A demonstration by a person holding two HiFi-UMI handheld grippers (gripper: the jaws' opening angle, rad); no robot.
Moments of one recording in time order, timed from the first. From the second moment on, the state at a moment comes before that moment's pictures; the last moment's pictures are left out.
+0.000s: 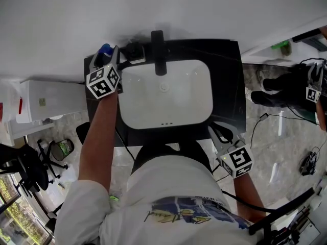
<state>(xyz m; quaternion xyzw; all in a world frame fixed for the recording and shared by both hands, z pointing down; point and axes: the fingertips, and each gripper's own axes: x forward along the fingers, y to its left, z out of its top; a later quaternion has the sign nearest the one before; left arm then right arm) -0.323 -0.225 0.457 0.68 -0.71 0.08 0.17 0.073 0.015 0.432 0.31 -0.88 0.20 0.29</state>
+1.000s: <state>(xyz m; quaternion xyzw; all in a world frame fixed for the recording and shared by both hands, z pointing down) -0.202 -0.067 0.399 0.72 -0.66 0.14 0.18 0.059 -0.028 0.421 0.21 -0.93 0.14 0.26</state>
